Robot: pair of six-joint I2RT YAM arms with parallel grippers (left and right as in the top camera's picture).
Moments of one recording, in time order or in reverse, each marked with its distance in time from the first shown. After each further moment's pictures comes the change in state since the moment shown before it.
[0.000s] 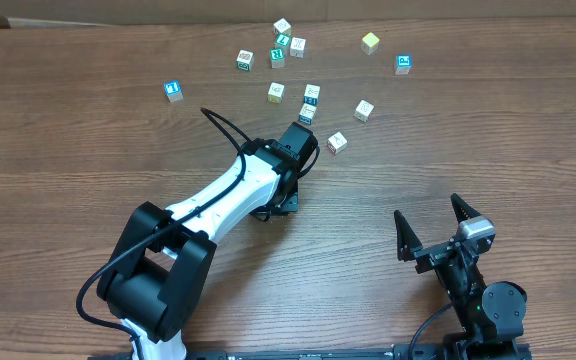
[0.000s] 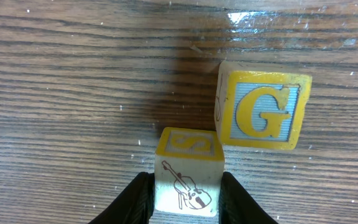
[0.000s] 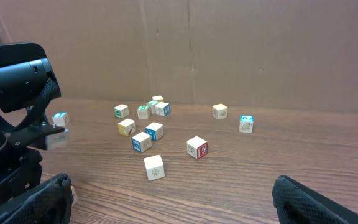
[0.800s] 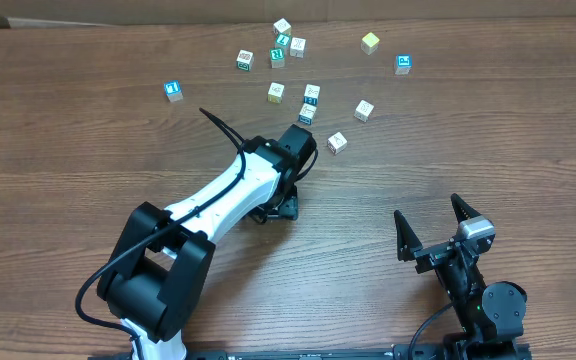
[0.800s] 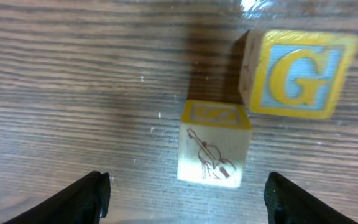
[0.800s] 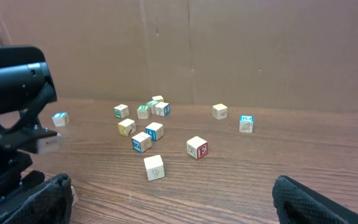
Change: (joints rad) left arm 0.000 0.000 0.036 -0.111 -0.003 -0.011; right arm 0.000 0.000 0.000 0.000 0.000 0.000
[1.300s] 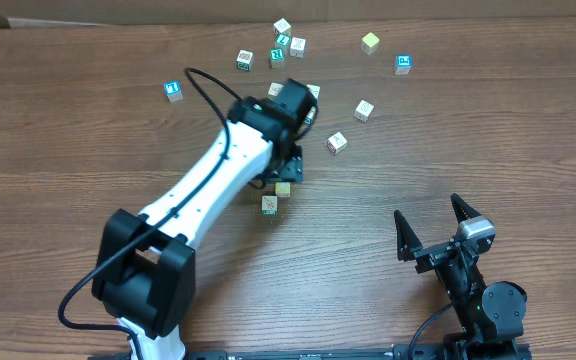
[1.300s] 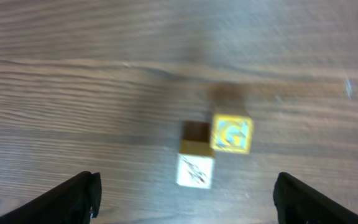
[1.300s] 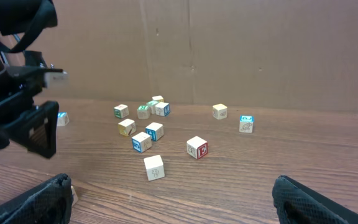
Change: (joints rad) left arm 0.075 0.000 0.278 -0.147 -0.016 0.050; right arm 0.000 0.000 0.000 0.000 0.000 0.000
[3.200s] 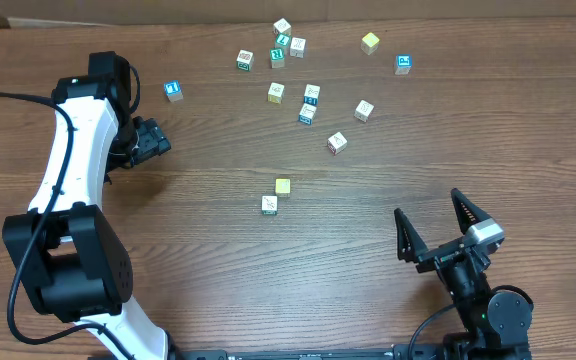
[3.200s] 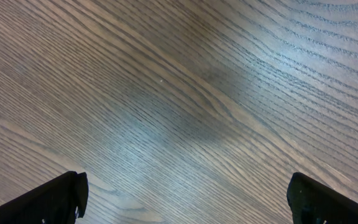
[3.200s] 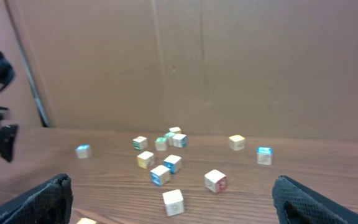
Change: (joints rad) left arm 0.632 0.000 0.002 -0.061 -0.014 0.079; right arm 0.000 0.000 0.000 0.136 -0.053 0.090
